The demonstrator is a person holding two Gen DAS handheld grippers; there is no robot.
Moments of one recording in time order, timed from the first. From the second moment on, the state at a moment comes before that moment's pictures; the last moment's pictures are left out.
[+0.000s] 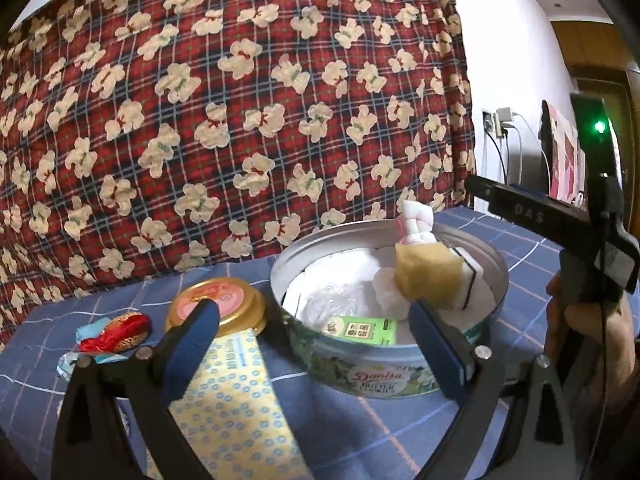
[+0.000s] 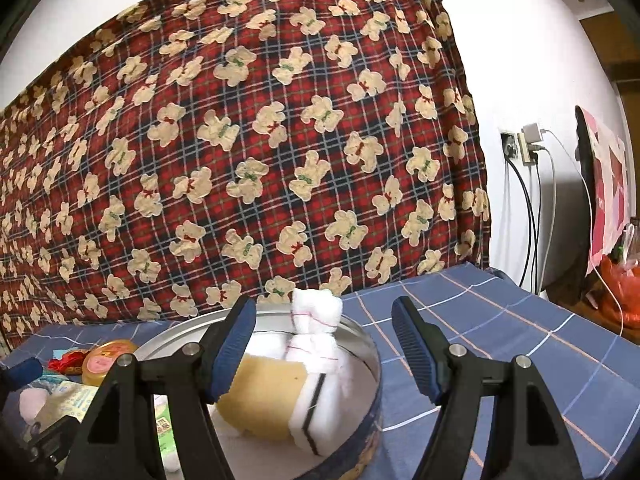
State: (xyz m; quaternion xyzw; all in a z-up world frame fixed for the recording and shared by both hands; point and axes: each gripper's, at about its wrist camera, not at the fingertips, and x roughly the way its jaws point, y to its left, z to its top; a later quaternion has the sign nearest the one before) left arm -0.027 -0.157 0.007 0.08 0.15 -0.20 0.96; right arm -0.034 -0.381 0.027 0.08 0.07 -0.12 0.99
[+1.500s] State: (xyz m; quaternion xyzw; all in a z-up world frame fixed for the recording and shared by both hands) left arm 0.033 0.105 0.002 -0.03 0.19 0.00 0.98; right arm -0.014 -0.124 0.015 0.04 0.17 0.13 0.98
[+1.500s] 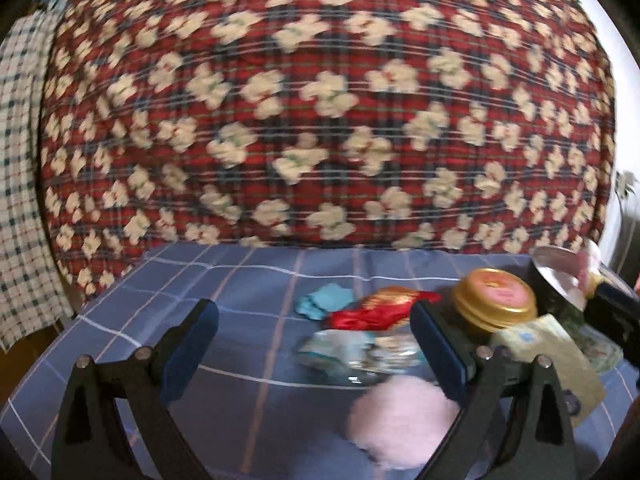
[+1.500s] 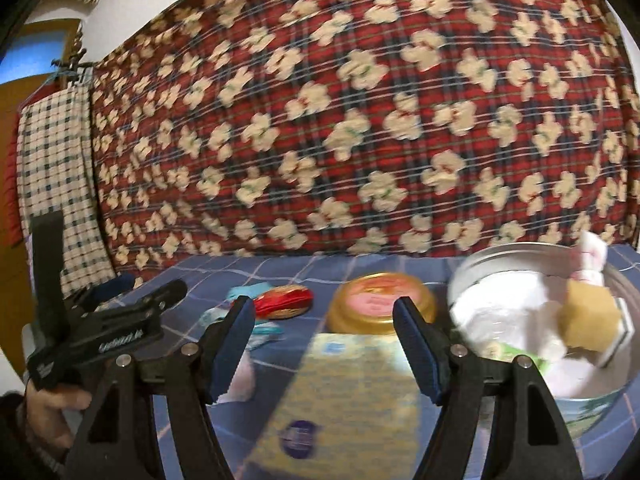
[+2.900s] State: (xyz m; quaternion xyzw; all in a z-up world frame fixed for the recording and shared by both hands) left arm 0.055 0.172 -0.015 -0.08 0.23 0.04 0.97; right arm 0.058 -0.020 -0.038 -0.01 0.37 0.21 0.90
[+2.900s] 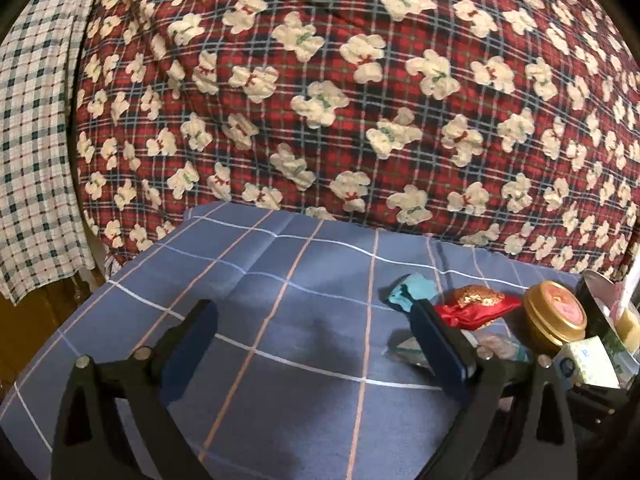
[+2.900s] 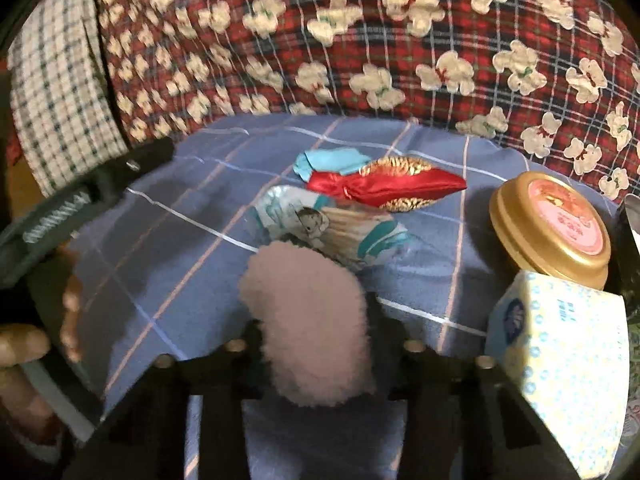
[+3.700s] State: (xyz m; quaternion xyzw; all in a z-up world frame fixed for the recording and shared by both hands) left arm 0.116 0.041 -0.038 0.03 0.36 -0.11 0.92; right arm 0.008 -0.087 0.012 -0.02 0.18 0.16 0.97
